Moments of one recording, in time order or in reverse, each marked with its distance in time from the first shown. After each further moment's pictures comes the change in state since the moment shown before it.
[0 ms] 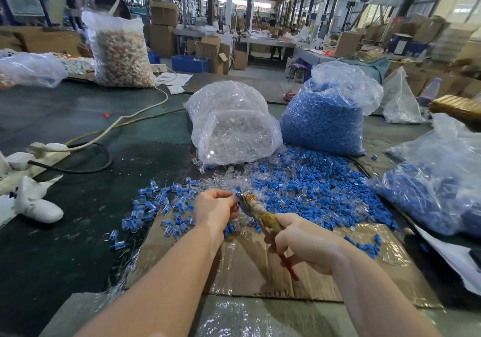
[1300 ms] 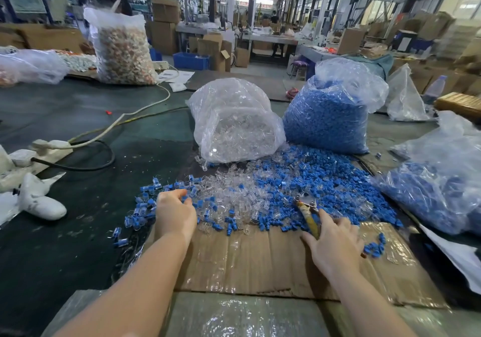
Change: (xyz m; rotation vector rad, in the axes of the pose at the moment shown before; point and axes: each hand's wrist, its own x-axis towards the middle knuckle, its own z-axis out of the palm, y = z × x) left_hand 0.035 -0.024 -0.054 0.485 0.361 0.244; right_hand 0.031 0.076 -0.011 -0.780 0.844 0.174
